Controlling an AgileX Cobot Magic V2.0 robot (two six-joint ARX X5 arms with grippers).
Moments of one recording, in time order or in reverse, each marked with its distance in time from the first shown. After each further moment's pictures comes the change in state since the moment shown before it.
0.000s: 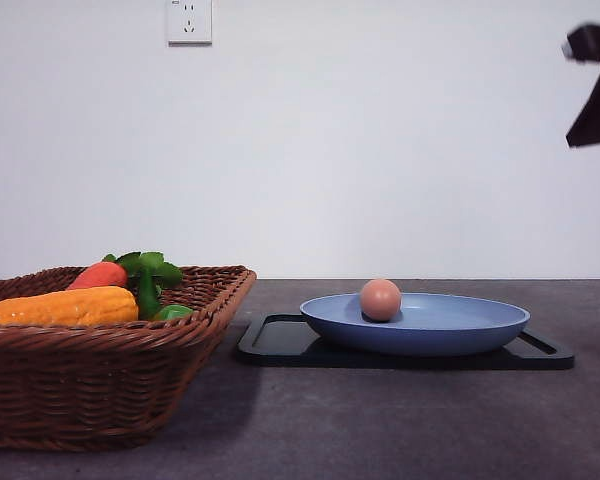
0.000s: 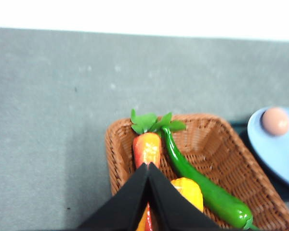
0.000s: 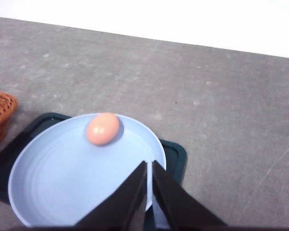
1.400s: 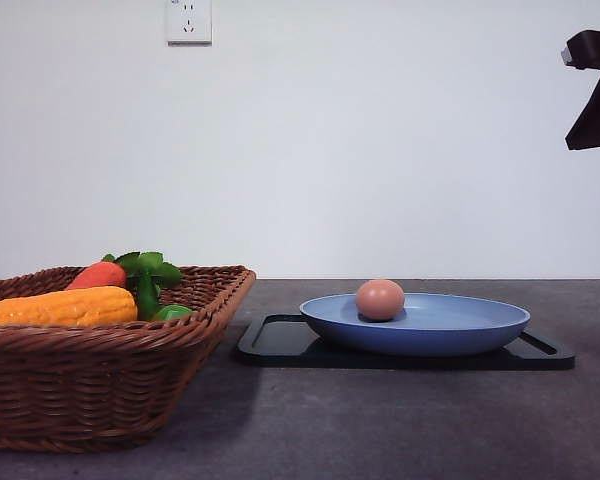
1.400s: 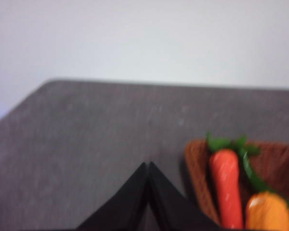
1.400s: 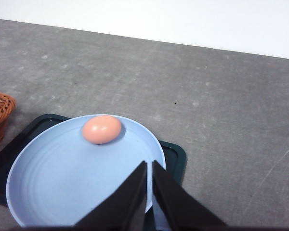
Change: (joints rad) left_arx 0.249 -0.489 -0.260 -0.063 -0.002 0.117; right_arx 0.000 0.001 -0.001 0.022 0.000 0.000
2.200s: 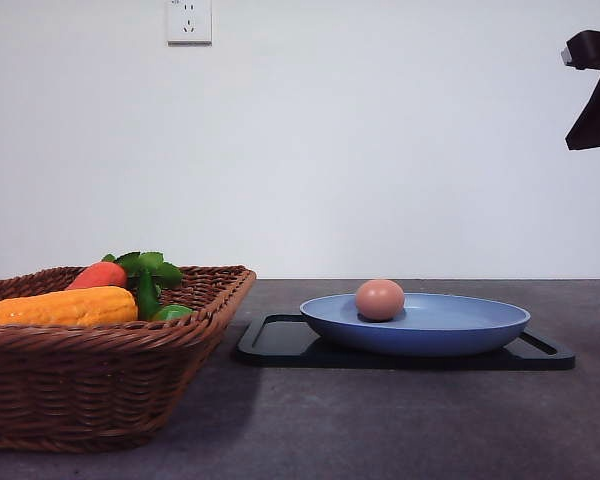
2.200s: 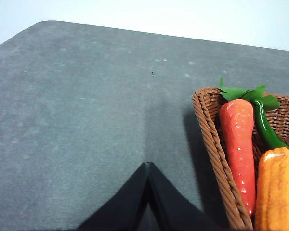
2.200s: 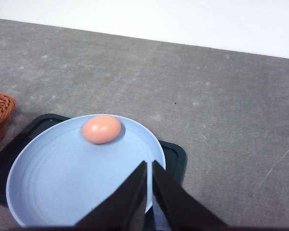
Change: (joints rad) left_arx 0.001 0.000 -0.142 0.023 0.001 -0.081; right_arx 0.000 0.000 0.000 0.000 0.000 0.000
